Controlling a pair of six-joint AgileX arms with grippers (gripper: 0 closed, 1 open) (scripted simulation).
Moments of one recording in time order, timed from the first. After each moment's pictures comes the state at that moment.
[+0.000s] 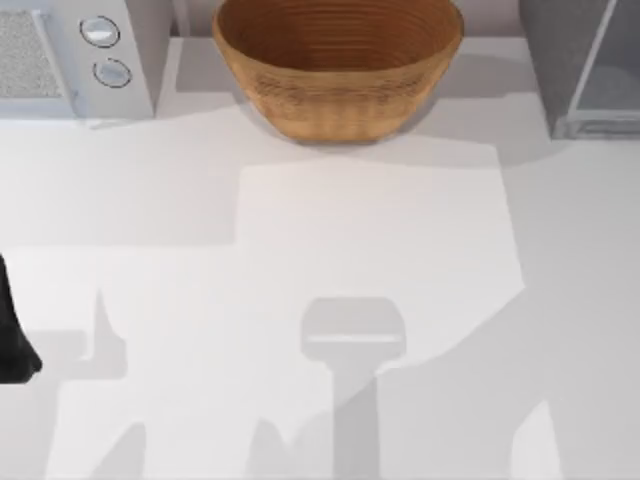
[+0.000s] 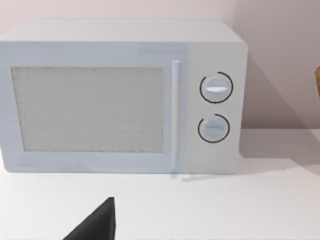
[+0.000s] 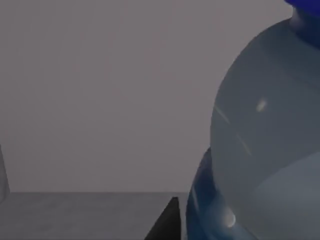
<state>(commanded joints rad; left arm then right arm) 0.00 0.00 0.00 0.00 0.00 0.00 -0.23 2.36 1.46 0.90 -0.21 0.01</state>
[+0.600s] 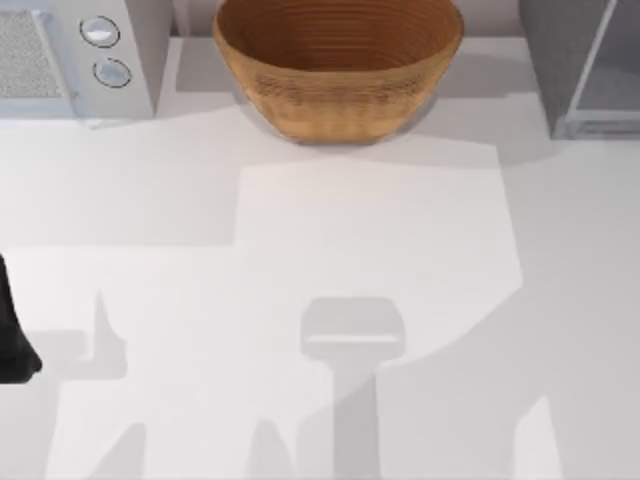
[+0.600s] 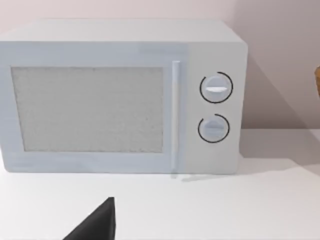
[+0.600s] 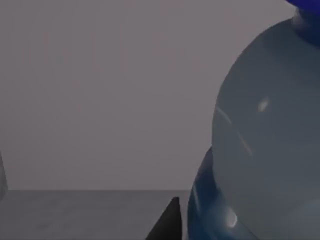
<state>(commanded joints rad) 0.00 0.00 0.00 0.00 0.00 0.00 -0.23 2.38 1.49 0.88 -0.20 0.01</state>
